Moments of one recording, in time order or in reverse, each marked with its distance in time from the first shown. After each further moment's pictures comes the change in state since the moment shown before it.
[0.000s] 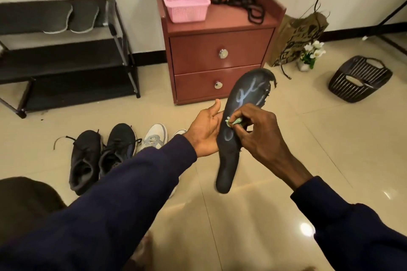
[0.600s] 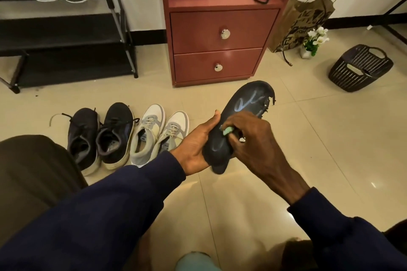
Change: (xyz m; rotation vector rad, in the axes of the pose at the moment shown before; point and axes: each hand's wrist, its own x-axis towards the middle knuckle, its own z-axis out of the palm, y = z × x) left_hand -0.056 -0.060 0.005 -0.075 0.172 0.006; right_hand -0.052 -0.039 -0.002 -0.110 -0.167 -0.021
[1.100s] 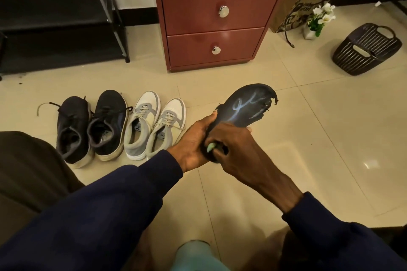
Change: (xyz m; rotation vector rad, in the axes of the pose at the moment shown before) left_hand 0.022 -0.011 -0.018 0.003 0.124 -0.105; right_hand -0.016 -0.002 0.028 0.055 -0.255 -0.007
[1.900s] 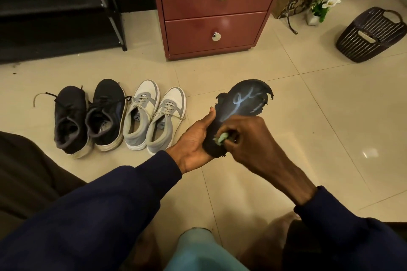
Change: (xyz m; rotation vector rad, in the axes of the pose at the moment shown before) left_hand 0.002 -0.022 -0.021 -0.072 -0.047 0.017; right_hand -0.012 0.011 0.001 0.062 0.018 0.168
